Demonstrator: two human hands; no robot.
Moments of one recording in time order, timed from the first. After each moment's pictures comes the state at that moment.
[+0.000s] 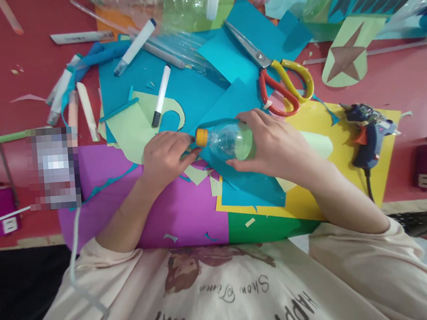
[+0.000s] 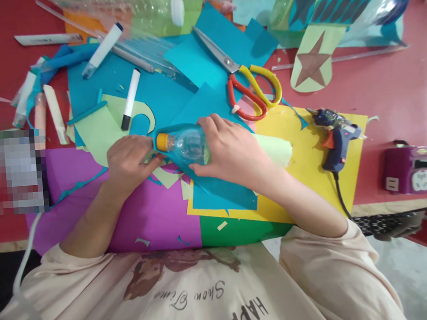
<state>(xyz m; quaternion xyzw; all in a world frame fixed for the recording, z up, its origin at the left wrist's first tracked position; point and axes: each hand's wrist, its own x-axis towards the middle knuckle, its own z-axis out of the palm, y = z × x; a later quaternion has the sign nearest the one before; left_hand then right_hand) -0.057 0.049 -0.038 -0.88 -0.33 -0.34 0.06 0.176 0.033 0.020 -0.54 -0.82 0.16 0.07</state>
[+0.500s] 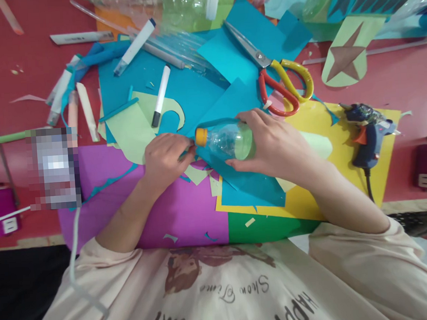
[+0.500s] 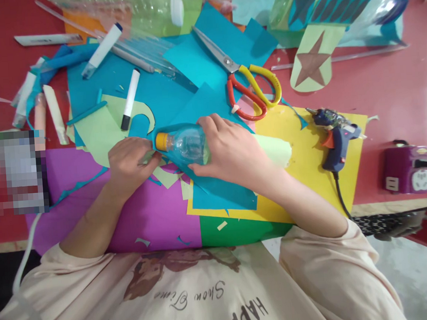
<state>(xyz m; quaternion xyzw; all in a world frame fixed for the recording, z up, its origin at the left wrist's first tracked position) -0.053 0.046 -0.041 -0.86 -0.36 -0.36 0.05 0.176 0.032 0.020 -0.54 -0.82 0.15 0.08</state>
